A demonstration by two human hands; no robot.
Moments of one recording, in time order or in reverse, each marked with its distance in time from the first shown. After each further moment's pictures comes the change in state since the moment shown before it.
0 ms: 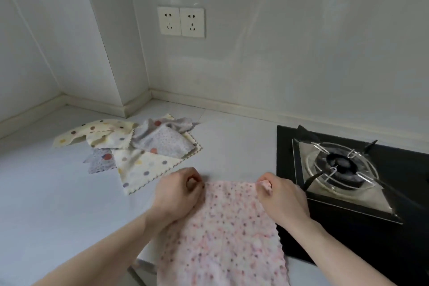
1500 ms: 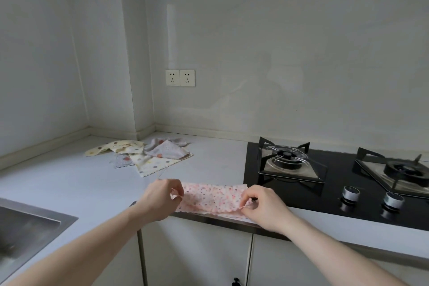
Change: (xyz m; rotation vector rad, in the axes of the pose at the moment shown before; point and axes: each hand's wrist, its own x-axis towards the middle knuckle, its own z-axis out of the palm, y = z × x) left_hand -0.165 0.035 -0.048 0.165 0.004 0.063; right_hand -0.179 0.025 -0.020 0.222 0.023 -0.265
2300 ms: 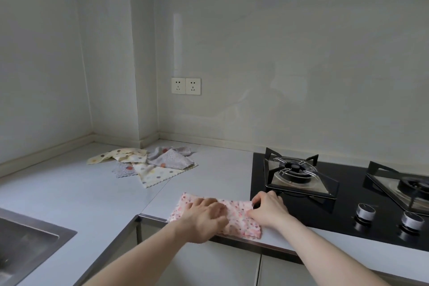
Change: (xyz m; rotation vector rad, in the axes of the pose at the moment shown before) left_hand 0.017 0.066 0.043 0.080 -0.311 0.118; right_hand 0.048 -0.008 0.003 -0.126 -0.088 0.399
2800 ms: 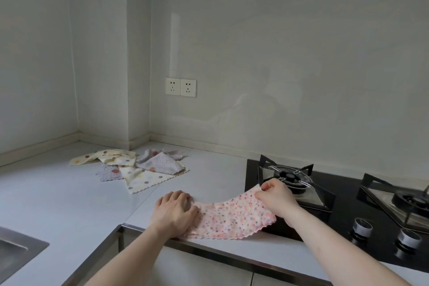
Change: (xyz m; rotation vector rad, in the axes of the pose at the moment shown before) left_hand 0.046 -0.061 0.009 -0.060 0.258 -0.245; right_hand 0.030 0.006 -0.048 0.468 0.209 0.044
